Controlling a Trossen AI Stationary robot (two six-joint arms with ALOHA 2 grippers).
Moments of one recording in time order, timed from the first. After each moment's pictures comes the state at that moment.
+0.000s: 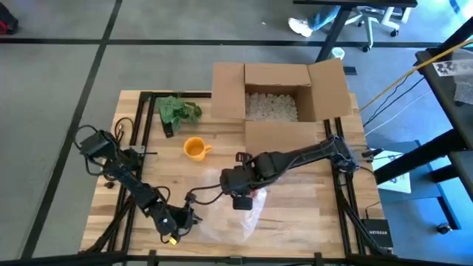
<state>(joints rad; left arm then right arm) -0.85 1.71 0.62 0.35 -0.54 -0.20 0.33 2.11 2.16 -1.29 0.18 0.31</state>
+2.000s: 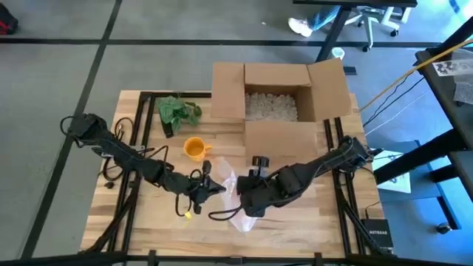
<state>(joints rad) -0.45 1.42 0.74 0.39 -0.40 0.49 0.47 1.97 1.99 -1.26 0.44 0.44</state>
